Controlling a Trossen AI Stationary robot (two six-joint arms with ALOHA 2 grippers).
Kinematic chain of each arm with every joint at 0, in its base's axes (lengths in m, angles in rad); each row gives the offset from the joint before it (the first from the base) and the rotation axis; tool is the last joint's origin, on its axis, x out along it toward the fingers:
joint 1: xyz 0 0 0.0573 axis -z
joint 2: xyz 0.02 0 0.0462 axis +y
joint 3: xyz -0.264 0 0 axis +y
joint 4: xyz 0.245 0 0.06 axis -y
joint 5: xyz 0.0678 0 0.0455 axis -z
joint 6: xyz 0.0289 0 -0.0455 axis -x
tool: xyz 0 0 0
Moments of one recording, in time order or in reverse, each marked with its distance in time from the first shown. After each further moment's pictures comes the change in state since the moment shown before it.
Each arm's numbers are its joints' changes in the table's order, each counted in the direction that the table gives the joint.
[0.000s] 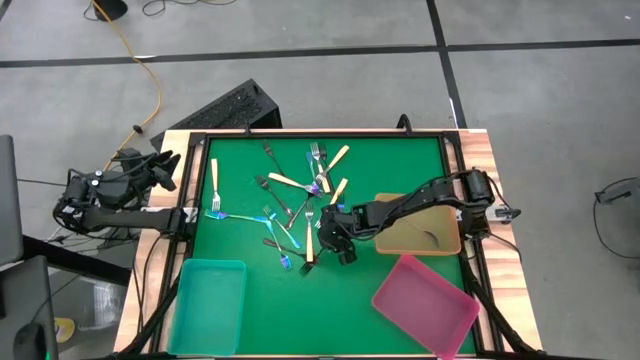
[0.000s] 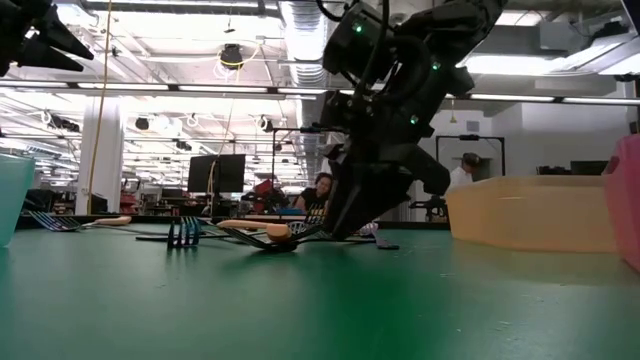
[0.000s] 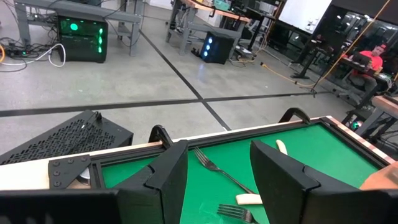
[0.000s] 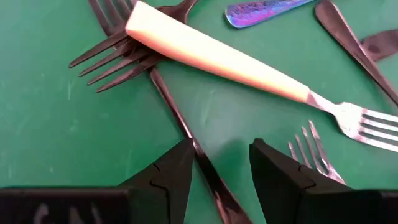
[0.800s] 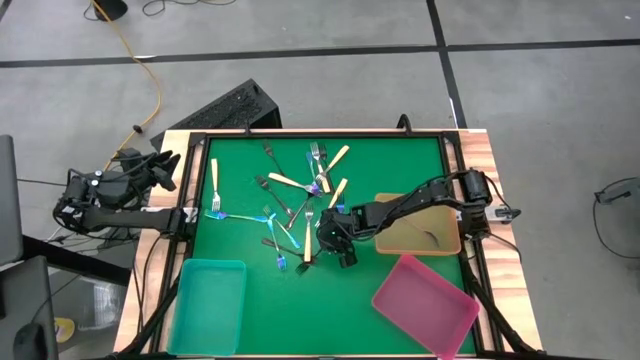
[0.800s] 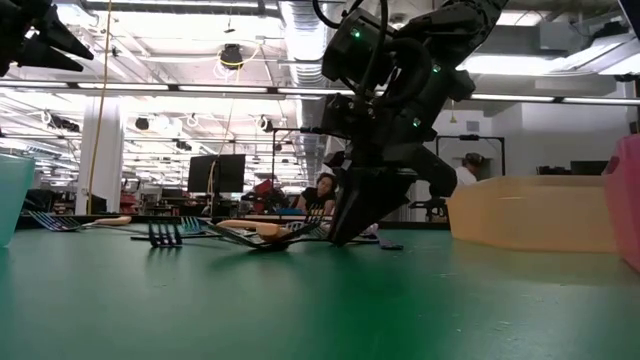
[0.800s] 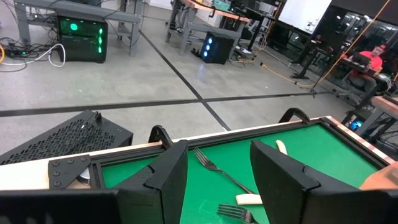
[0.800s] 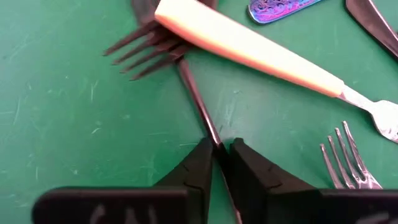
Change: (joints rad) left arm 0.000 0.000 0.000 0.000 0.000 0.000; right arm 0.011 0.013 0.001 -0.041 -0.014 -0.007
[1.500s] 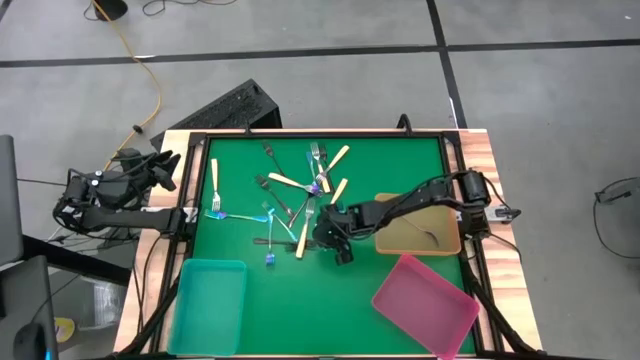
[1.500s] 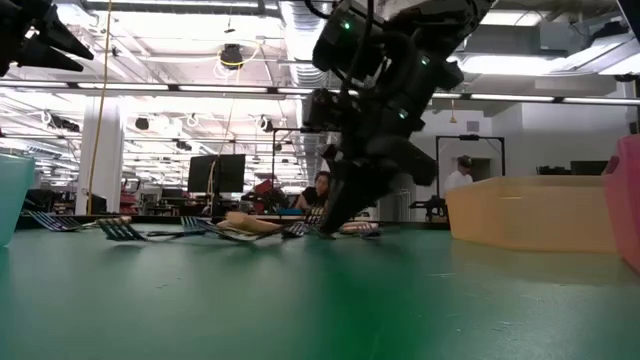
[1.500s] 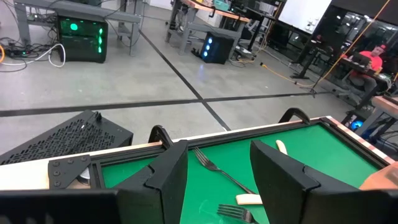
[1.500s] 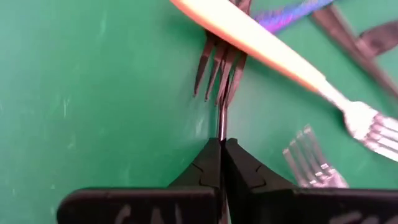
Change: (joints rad) left arm 0.000 0.000 0.000 0.000 0.000 0.000; right arm -0.007 -0.001 -0.077 -0.035 0.018 -0.056
